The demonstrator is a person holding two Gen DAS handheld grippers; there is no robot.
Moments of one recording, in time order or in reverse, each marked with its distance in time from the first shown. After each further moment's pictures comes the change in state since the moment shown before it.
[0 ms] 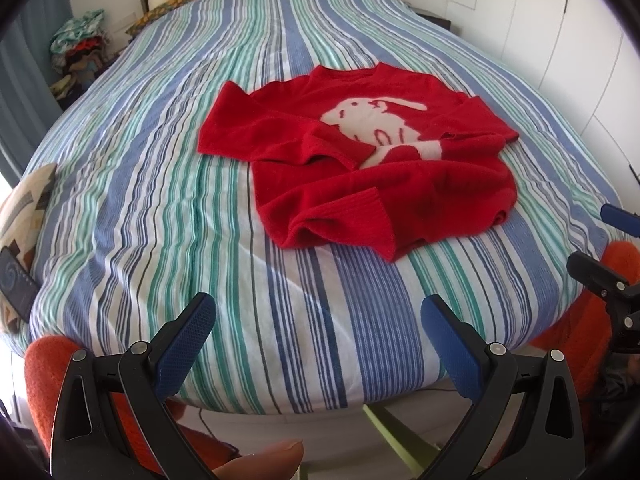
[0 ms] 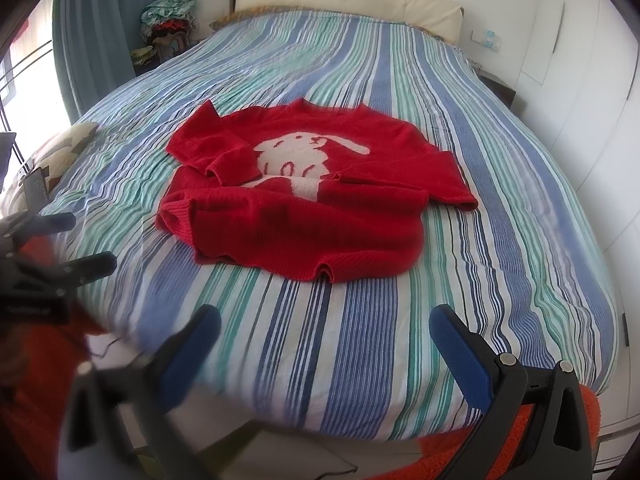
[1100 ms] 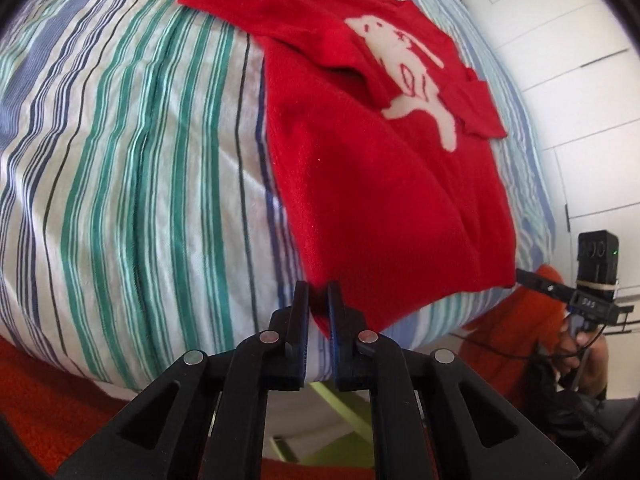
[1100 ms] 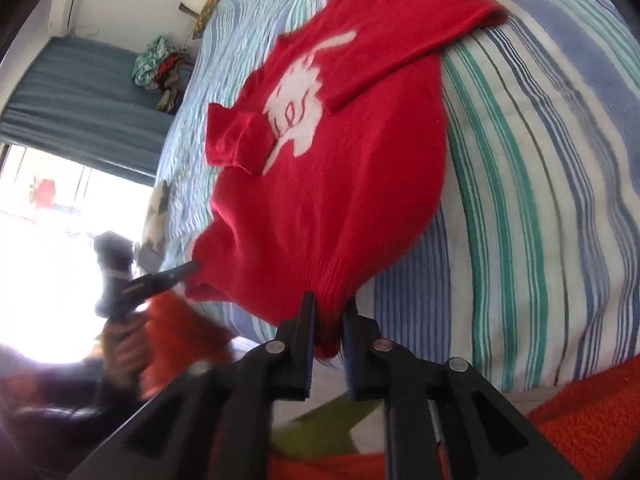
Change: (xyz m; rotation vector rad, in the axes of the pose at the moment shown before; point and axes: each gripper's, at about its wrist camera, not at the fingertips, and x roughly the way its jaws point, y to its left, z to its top) left arm 0.080 0.071 -0.002 -0.232 0.391 -0.378; right arm 0.081 -0.089 -0.017 0.463 0.365 0.582
